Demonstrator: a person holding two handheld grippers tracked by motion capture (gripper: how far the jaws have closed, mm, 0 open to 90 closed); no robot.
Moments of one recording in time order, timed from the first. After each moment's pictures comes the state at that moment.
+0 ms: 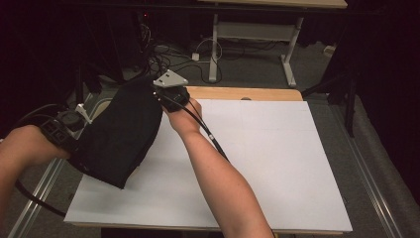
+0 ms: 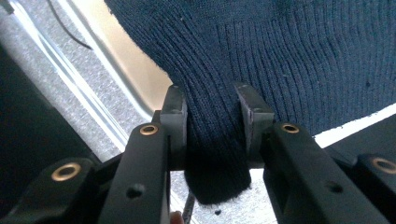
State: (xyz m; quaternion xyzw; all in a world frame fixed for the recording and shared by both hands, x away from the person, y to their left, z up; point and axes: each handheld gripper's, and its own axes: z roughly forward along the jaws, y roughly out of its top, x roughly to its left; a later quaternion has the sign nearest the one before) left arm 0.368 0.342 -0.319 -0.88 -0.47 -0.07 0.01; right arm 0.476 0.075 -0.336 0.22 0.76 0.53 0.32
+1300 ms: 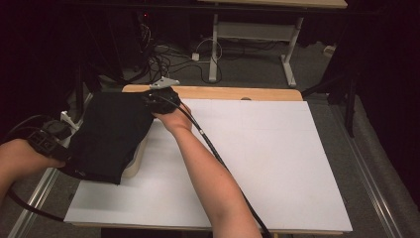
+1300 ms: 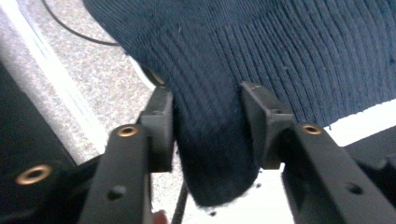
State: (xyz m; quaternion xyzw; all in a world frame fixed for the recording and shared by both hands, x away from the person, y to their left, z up) left arm 0.358 0.370 -0.341 -0.85 -0.52 -0.05 -0.03; right arm 0.520 0.095 -0.392 0.26 0.79 0.51 0.22
